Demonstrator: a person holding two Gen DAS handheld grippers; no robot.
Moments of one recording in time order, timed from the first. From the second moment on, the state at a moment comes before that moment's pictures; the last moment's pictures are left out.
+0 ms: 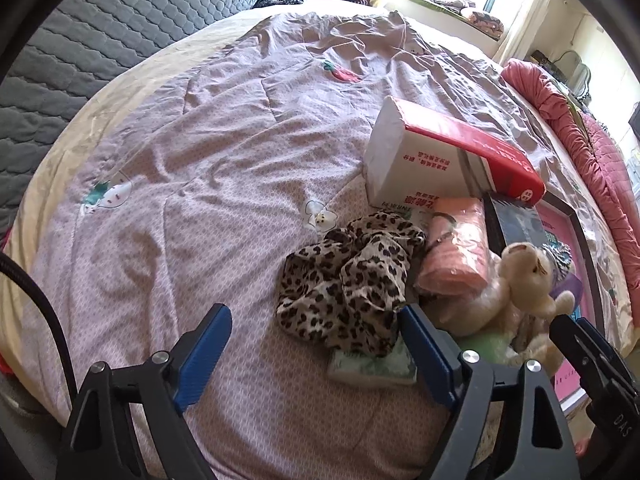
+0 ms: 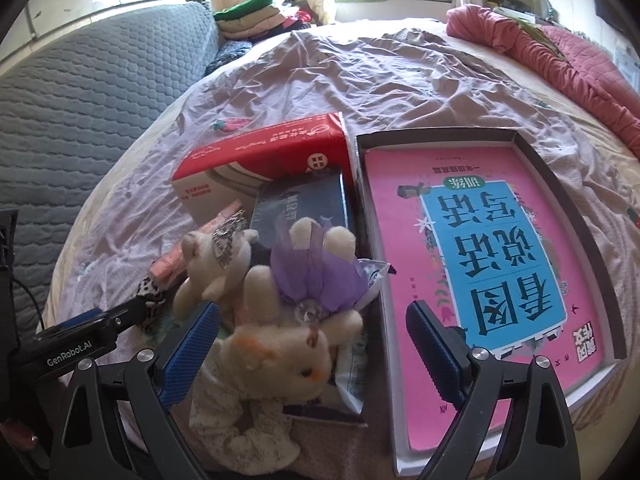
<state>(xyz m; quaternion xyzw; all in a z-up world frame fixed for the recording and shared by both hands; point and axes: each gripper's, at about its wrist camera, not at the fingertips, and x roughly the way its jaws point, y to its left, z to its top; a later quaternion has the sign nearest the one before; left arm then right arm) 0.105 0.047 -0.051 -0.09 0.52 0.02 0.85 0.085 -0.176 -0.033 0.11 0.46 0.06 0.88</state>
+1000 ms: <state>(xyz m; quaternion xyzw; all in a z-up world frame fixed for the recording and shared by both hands) 0.115 0.072 -0.044 -0.20 0.48 -0.06 0.85 0.089 -0.199 -0.024 0.18 0.42 0.11 0.88</state>
